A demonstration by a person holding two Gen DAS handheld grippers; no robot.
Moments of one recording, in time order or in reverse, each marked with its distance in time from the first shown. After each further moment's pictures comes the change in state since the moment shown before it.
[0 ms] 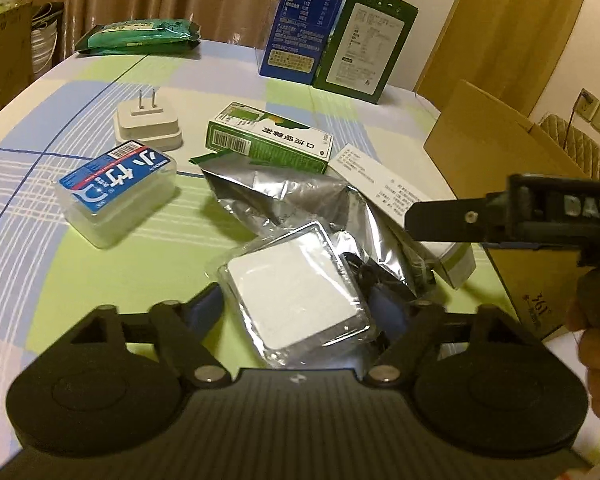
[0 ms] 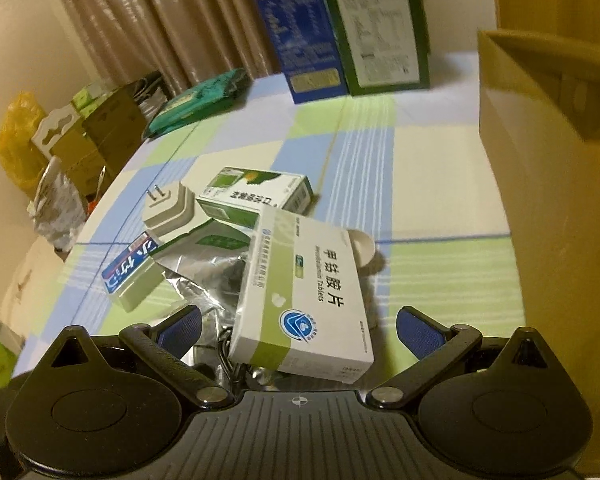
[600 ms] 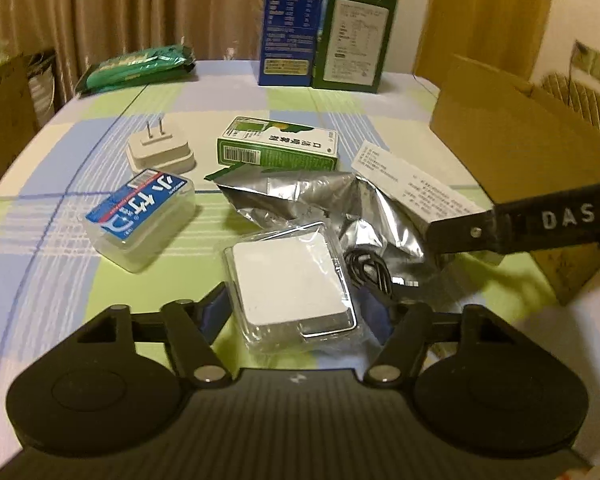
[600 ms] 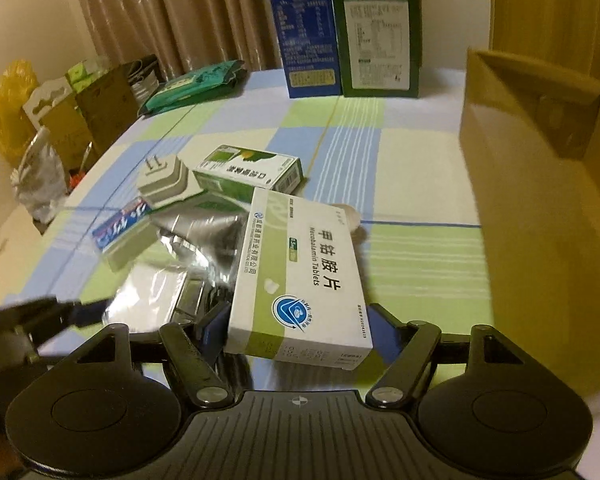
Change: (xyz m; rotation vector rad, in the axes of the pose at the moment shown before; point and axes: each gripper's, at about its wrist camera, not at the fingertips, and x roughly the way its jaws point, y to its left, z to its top) left arm -0.010 -0.009 -0.003 0.183 -0.003 0.098; right arm -0.029 0.023 -0.039 -0.126 -0.026 -0.125
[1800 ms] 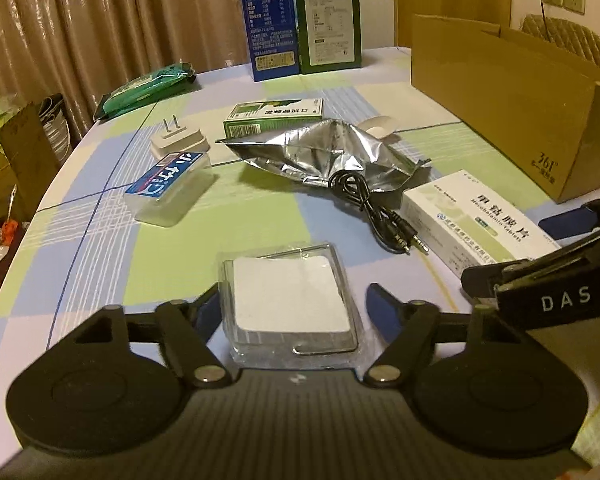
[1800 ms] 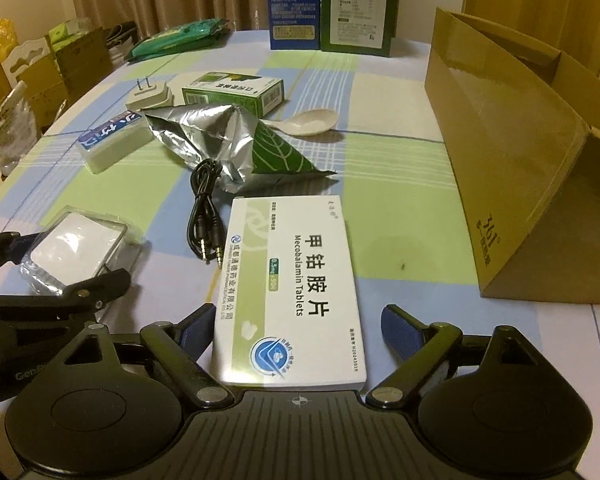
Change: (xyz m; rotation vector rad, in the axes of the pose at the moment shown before) left arm -0.044 -0.023 -0.052 0.172 -0.003 0.097; right arm -0.009 0.019 -0.079 -0.033 0.048 -0.134
